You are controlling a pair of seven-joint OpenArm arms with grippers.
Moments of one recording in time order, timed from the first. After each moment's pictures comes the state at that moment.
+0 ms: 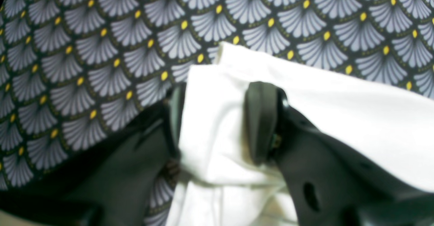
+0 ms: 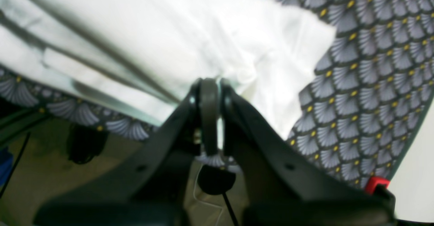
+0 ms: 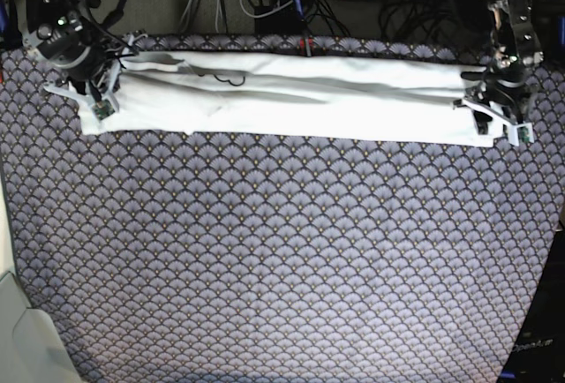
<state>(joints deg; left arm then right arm) 14.3 -16.2 -21.2 80.9 -15.5 -8.5 21.7 -24.2 8.0 20.8 114.3 -0.2 40.1 -55.4</state>
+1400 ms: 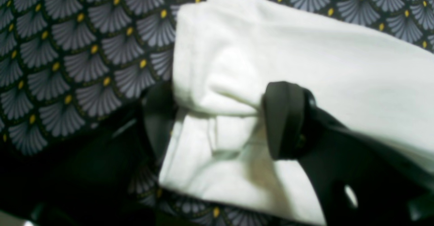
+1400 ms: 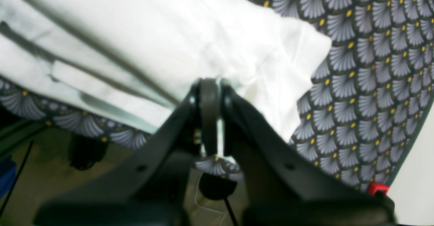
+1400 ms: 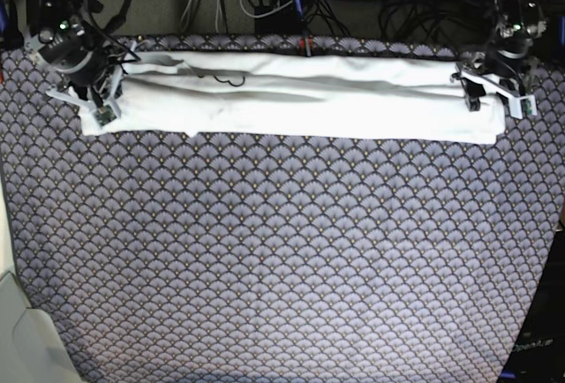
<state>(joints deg) 24.2 -16.7 -21.3 89.2 -23.0 -8.4 22.7 -22.8 7.1 20.7 114.1 -0.4 40.1 -55.5</state>
